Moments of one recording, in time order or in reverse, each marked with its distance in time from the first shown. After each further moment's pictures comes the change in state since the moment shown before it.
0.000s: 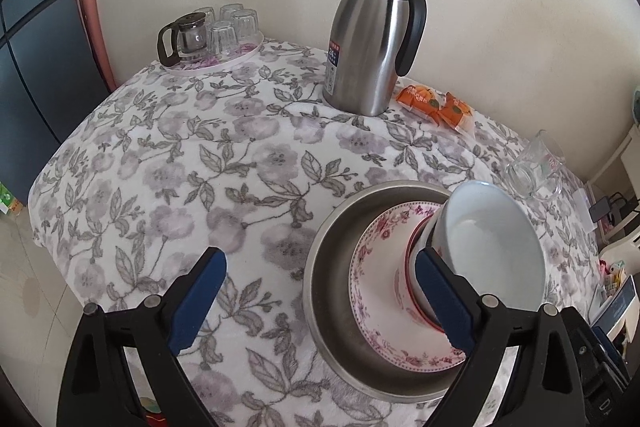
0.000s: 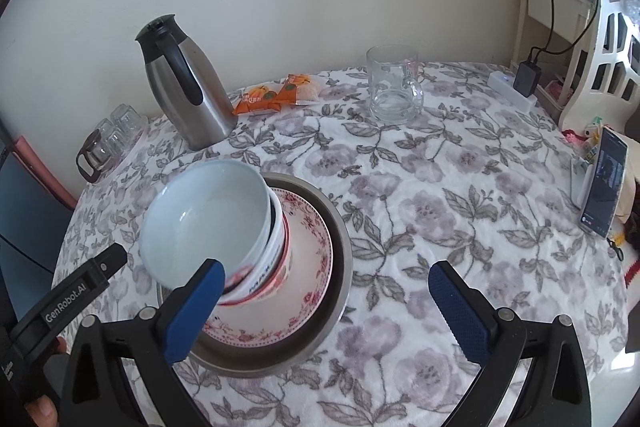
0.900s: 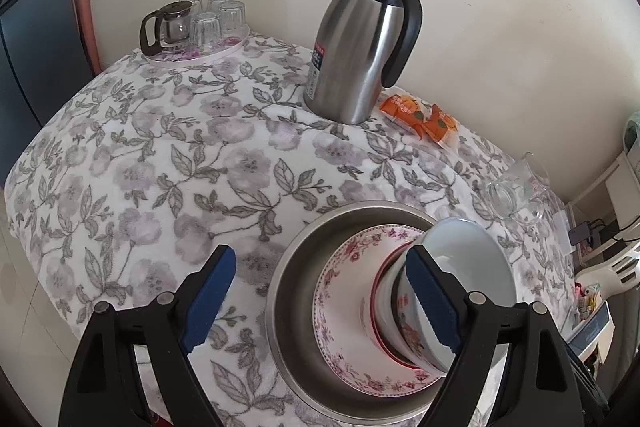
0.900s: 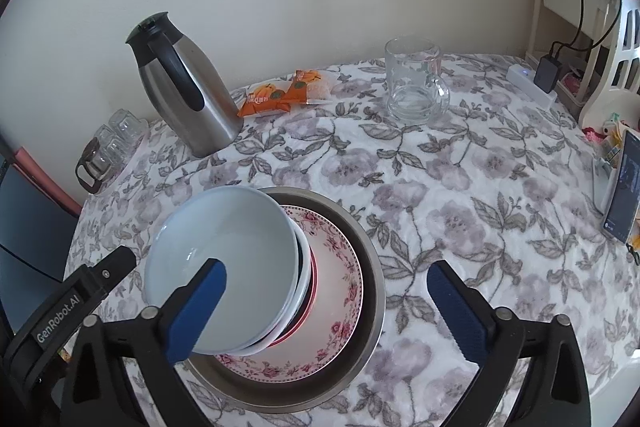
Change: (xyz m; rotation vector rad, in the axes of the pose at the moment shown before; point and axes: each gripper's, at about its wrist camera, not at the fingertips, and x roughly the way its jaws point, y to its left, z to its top) left arm 0.016 -0.007 0.024 -0.068 0.021 -0.080; right arm 0.032 0.019 0.031 0.034 0.041 0.025
